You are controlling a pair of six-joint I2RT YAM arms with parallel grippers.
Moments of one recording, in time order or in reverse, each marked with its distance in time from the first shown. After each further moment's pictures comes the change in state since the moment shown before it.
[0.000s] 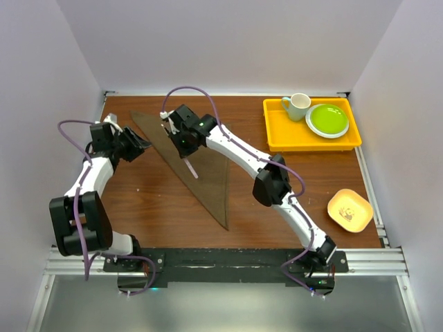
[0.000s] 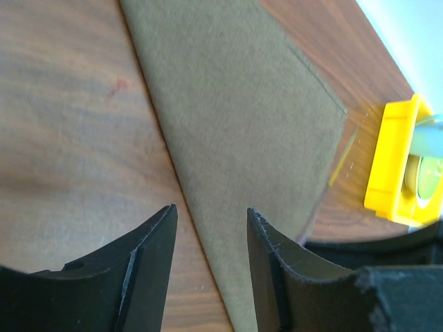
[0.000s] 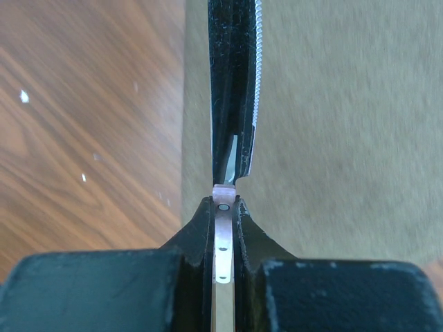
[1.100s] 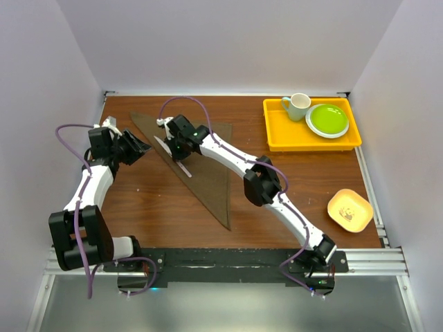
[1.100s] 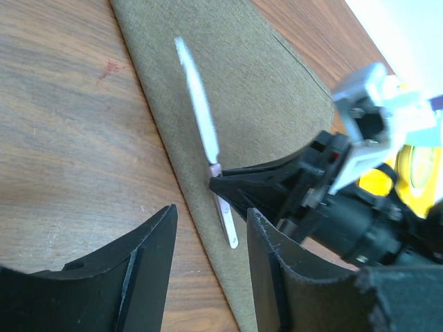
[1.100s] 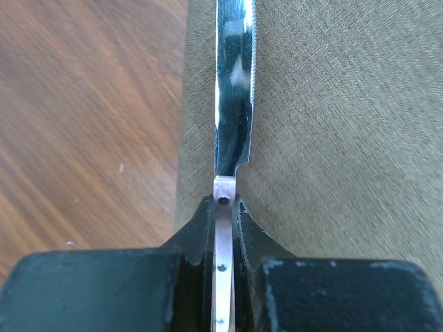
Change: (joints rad) left arm 0.000 -0.122 -0.083 0.001 0.014 0.000; right arm 0.002 0.187 0.045 0.244 -0.050 -0.005
